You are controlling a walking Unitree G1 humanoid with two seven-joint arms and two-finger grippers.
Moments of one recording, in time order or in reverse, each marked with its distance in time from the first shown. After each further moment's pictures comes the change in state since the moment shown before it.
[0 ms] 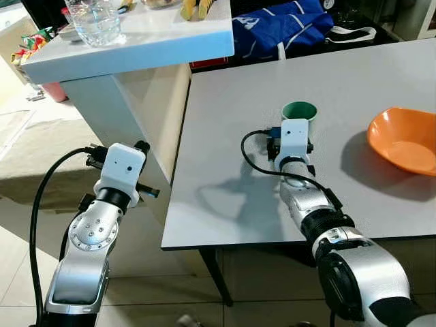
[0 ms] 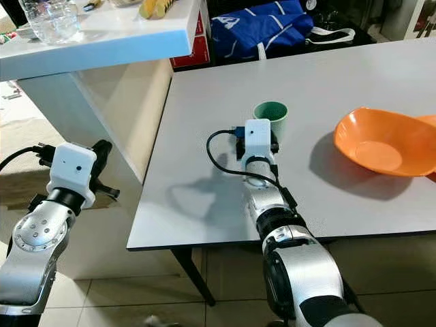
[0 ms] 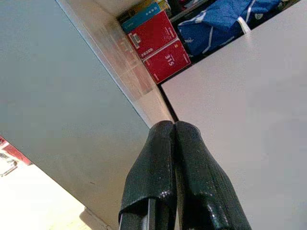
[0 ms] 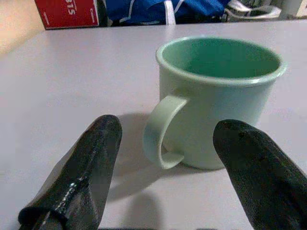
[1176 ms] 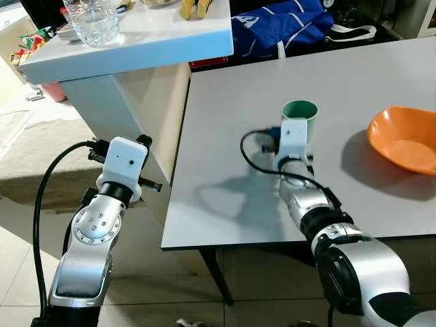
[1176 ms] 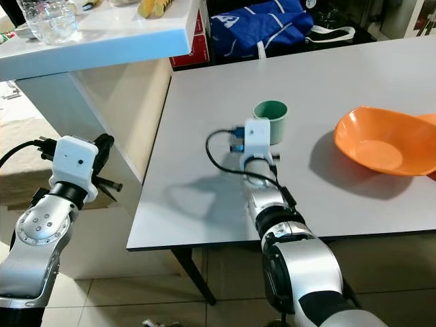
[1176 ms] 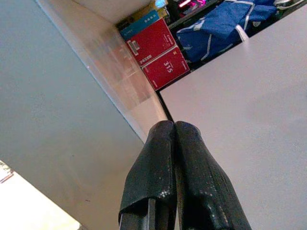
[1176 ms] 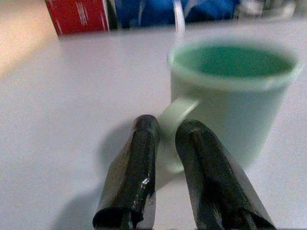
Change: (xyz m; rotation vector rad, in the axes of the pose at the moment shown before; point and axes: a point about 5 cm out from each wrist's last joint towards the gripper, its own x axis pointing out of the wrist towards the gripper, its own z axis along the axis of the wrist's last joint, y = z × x) left arm 0.007 -0.001 0.006 -0.009 -0.023 0.003; right arm 0.004 0.001 0.017 0.025 -0.087 0.044
